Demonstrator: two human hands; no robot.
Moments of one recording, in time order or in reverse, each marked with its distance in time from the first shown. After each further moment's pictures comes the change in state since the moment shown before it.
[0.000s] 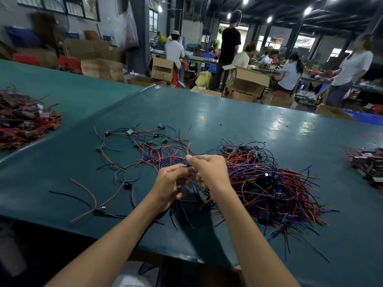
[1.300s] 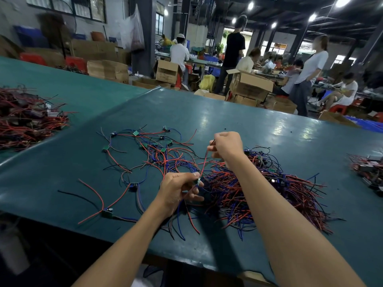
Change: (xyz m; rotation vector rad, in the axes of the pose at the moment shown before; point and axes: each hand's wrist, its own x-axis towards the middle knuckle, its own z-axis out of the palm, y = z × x) left_hand 0.001 -0.004 -0.002 -0.060 0.033 -0.062; right_hand 0.077 -0.038 -0.021 -0.053 0.140 0.065
